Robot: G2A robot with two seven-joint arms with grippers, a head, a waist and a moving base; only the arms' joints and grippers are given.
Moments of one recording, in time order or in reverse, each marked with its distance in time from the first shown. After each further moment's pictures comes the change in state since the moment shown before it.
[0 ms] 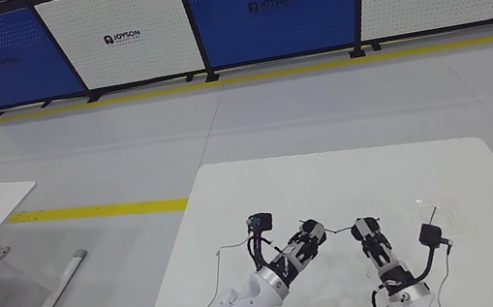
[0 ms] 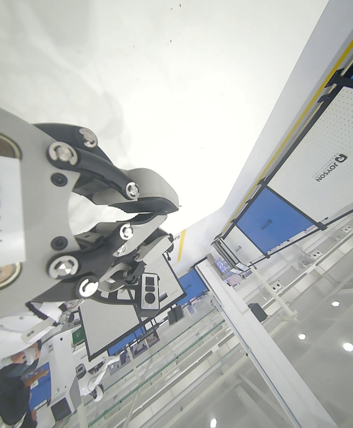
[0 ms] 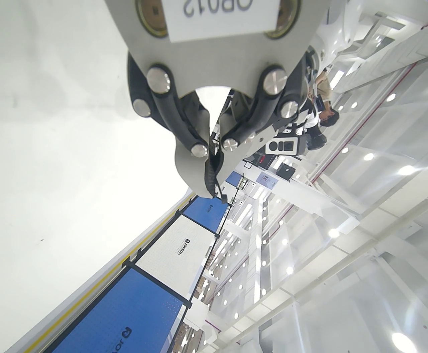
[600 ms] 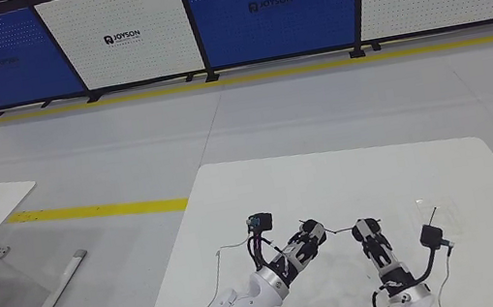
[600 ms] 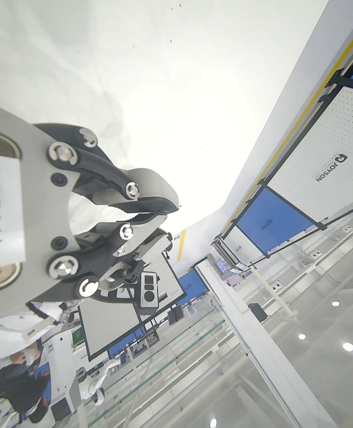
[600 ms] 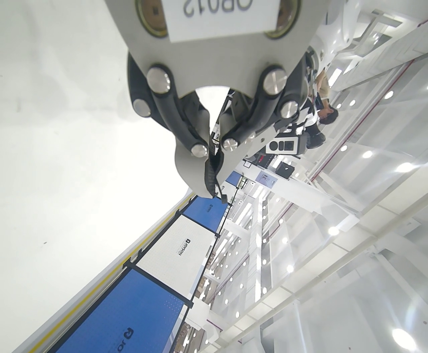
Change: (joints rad) left arm 0.000 0.000 0.000 0.000 0.000 0.000 0.000; right arm -0.012 -0.010 0.010 0.002 -0.004 -0.006 0.004
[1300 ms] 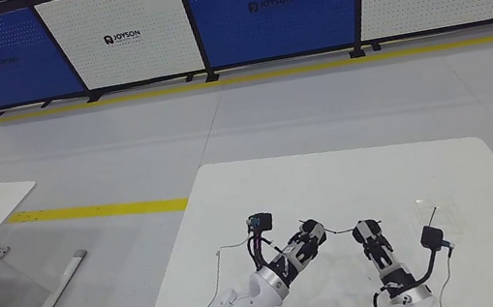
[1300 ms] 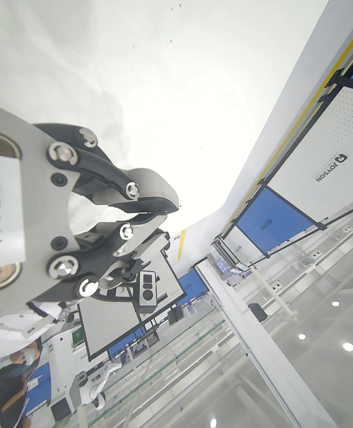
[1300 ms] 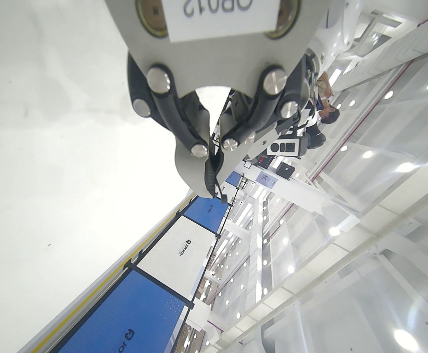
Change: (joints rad) left arm 0.000 0.000 0.000 0.000 0.000 0.000 0.000; right arm -0.009 -0.009 0.014 0.001 -0.009 0.000 0.018
